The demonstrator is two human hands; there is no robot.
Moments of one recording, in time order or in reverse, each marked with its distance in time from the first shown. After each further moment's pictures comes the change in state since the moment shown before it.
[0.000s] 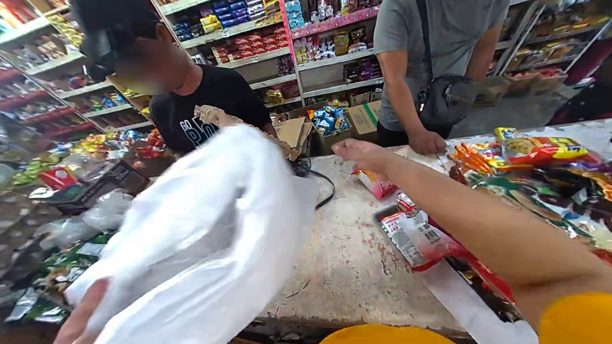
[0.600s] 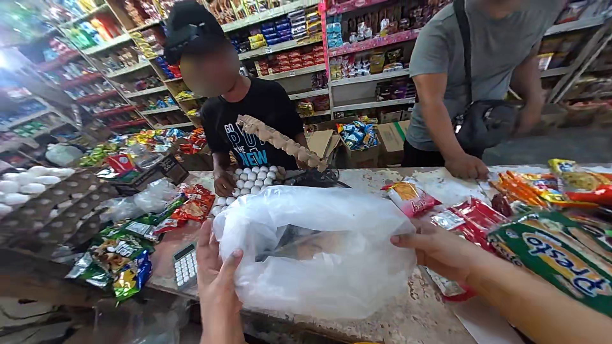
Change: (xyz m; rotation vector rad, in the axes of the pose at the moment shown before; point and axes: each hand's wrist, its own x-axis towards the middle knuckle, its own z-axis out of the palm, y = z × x) left_hand 0.027 -0.044 0.113 0.114 0.244 -0.078; right_hand -0.133 -0.003 0.040 0.534 -0.217 0.270
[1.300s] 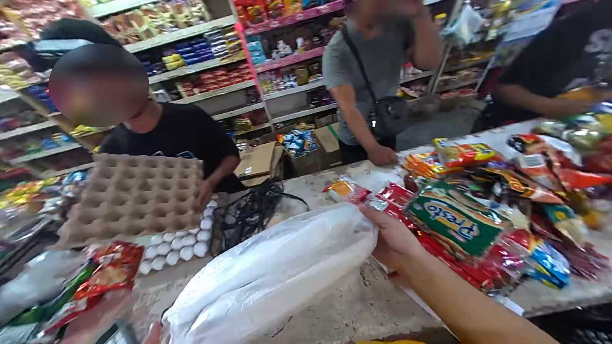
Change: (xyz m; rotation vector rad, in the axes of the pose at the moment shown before) left_hand -0.025 -0.026 -0.002 -0.501 -0.035 -0.547; right_hand -0.018 0.013 -0.003 0.618 0.497 -0.283
